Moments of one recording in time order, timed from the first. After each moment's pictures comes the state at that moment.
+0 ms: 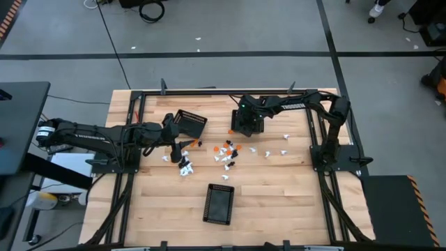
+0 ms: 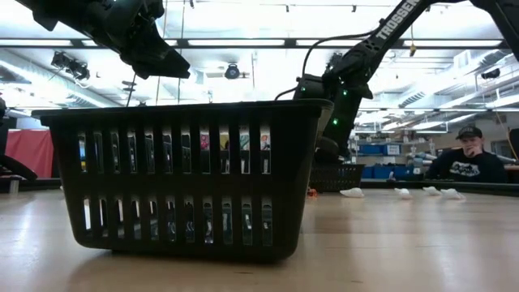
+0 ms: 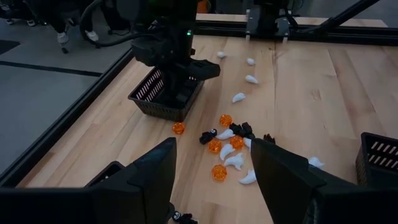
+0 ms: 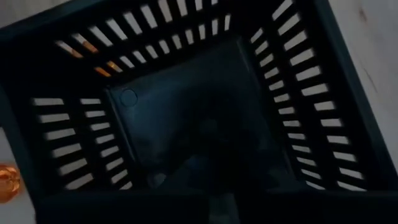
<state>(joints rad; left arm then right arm) -0.01 0.86 0.54 -0.07 -0.28 -0.06 -0.48 1.84 1.10 -0.43 -0.02 0.00</state>
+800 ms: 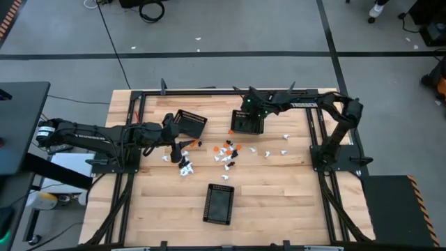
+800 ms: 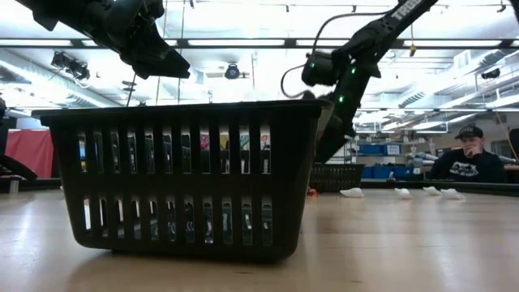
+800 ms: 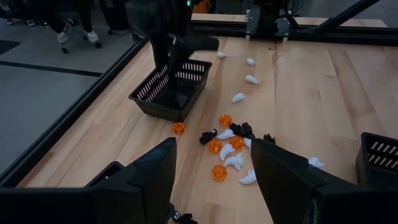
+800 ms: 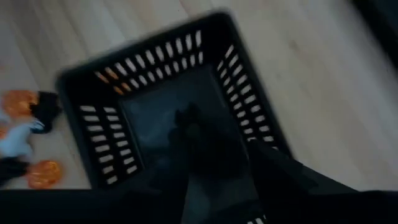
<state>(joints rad) -0.01 0.86 0.54 -0.07 -0.28 -0.06 -0.48 1.68 1.10 -0.50 0.02 0.04</state>
